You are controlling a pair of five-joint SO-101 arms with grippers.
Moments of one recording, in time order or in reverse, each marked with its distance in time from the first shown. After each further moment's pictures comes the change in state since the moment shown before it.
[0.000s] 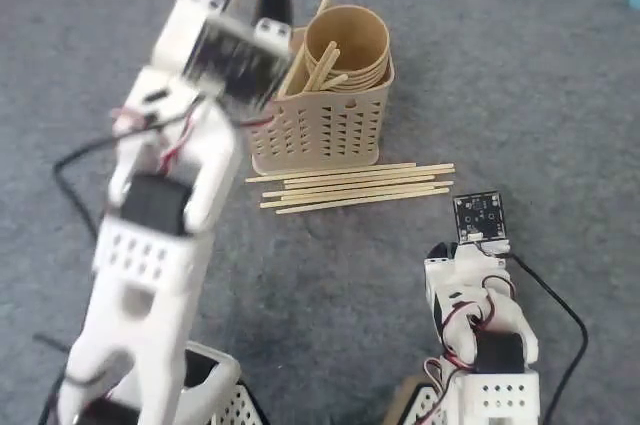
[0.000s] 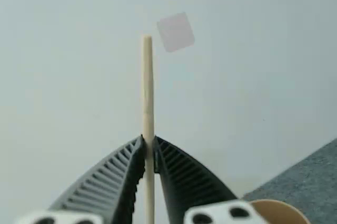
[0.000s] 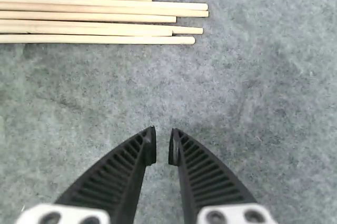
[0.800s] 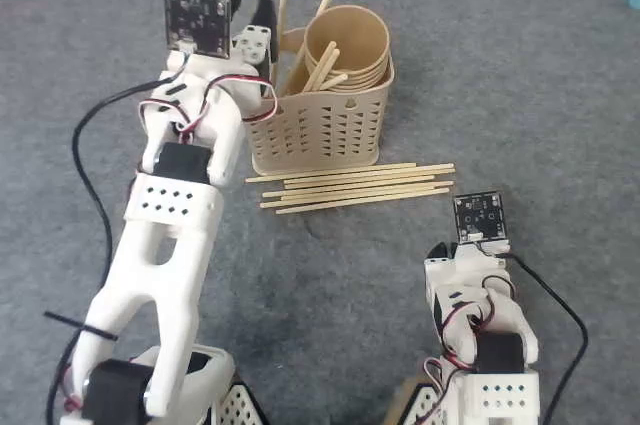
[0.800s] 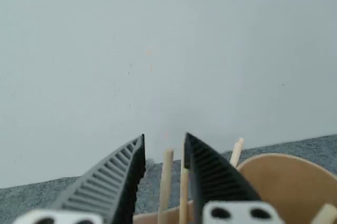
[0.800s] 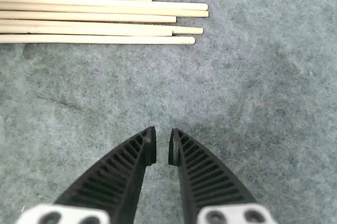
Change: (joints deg) left arm -8.9 8.0 16.3 -14.4 21.0; right arm 0.0 0.0 0.0 0.0 0.0
